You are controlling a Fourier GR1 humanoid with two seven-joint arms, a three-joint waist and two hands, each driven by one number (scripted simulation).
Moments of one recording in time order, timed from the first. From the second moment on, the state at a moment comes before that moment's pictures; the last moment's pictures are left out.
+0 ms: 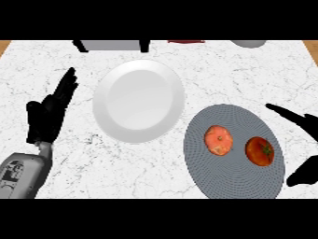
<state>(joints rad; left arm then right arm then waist) -0.27 0.33 -0.13 -1.43 0.07 0.17 0.11 -0.14 -0.68 0.12 -1.54 0.15 0.51 0.19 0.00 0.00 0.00</state>
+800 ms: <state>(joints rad) -0.25 0.25 -0.06 -1.40 -0.02 0.10 0.08 -0.15 -0.49 0.12 -1.38 0.42 0.51 0.08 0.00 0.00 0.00</state>
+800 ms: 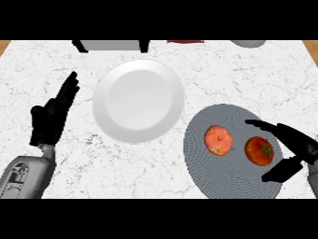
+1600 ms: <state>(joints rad) -0.25 0.23 0.00 -1.40 -0.05 0.06 0.09 -0.18 -0.37 0.08 -1.32 0.67 0.27 0.15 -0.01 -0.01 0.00</state>
